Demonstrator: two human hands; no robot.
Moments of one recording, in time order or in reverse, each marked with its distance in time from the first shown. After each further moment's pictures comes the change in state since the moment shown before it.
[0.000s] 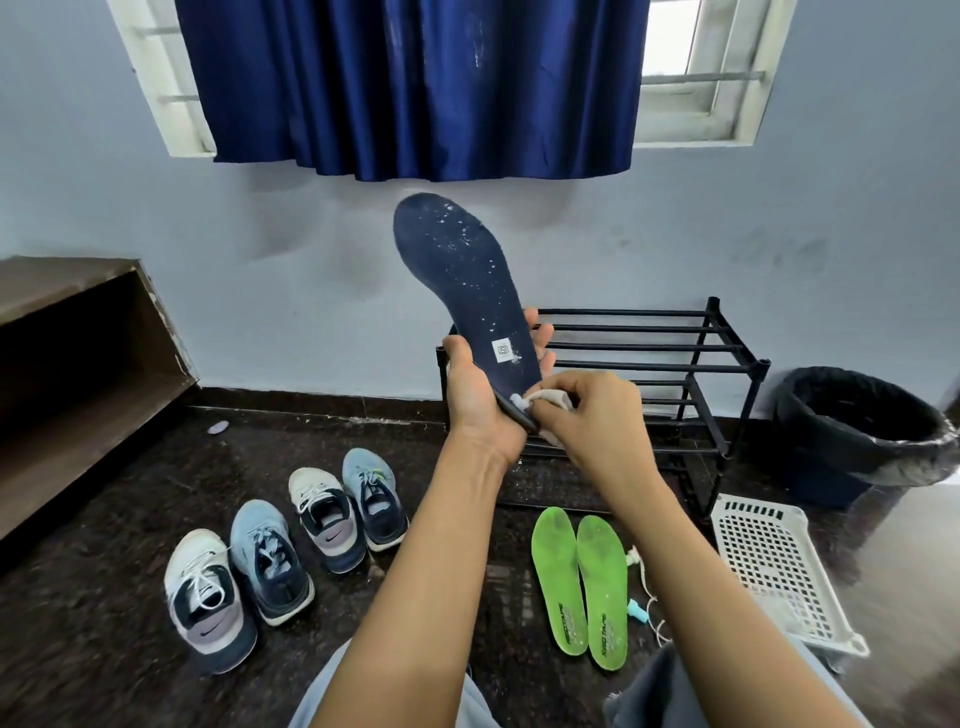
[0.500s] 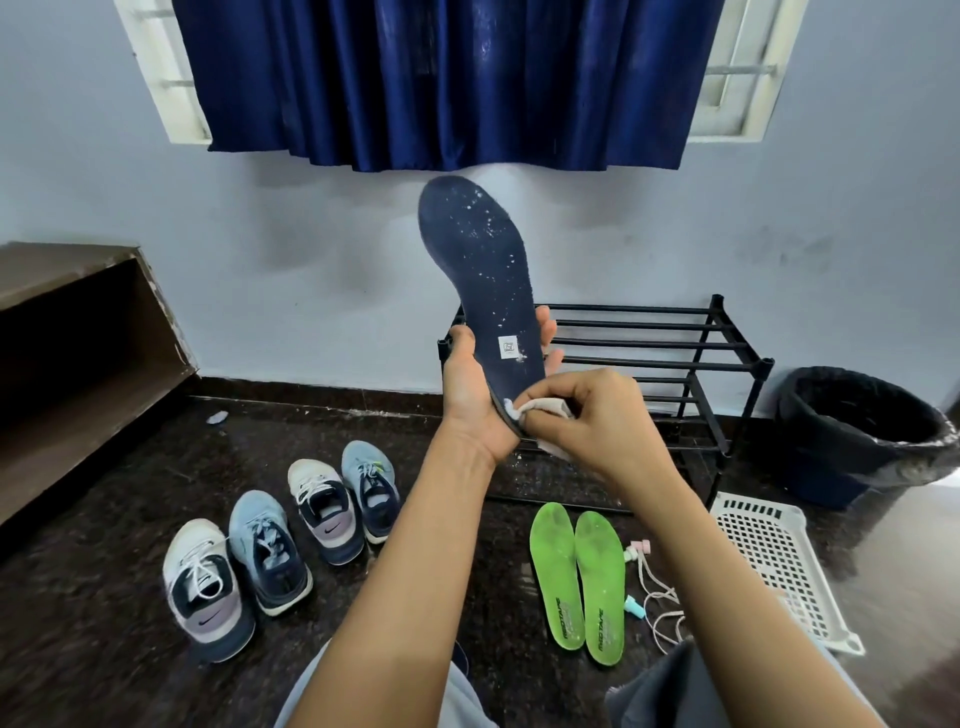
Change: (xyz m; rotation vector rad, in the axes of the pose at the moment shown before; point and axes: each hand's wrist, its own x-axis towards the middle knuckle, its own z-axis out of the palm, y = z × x) left_hand -0.003 0.009 -0.007 -0.012 -0.064 -0.114; right_hand -0.006 -0.005 -0.007 0.024 -0.164 -0.132
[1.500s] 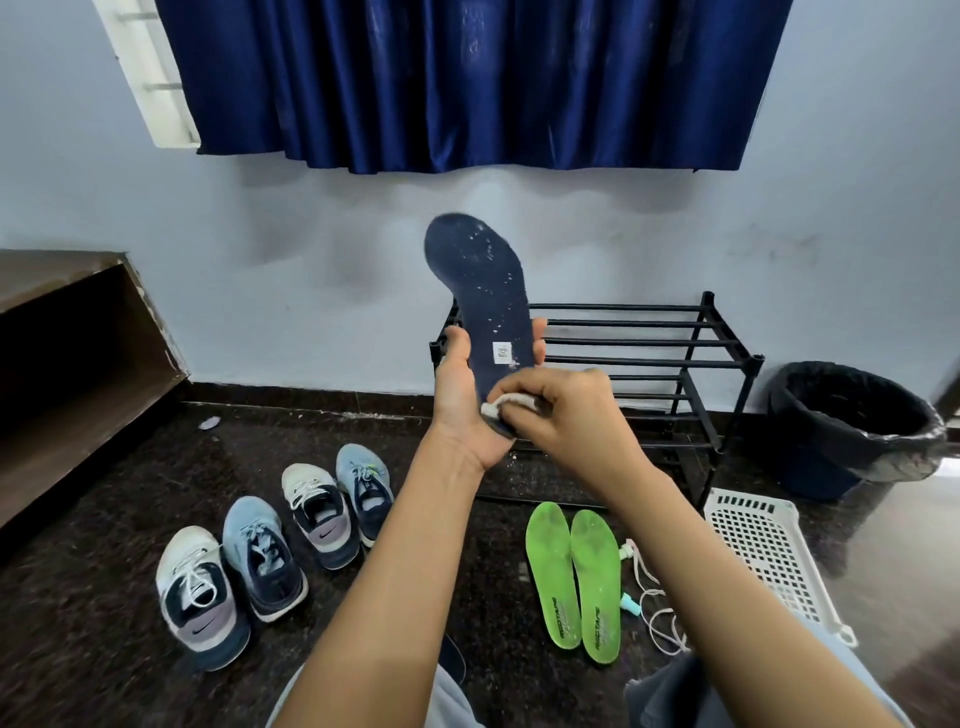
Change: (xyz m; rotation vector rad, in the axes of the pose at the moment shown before) left_hand 0.002 -0.001 -0.006 0.020 -0.031 -0.086; right_hand 0.010 0.003 0.006 -0.121 0.036 -0.281
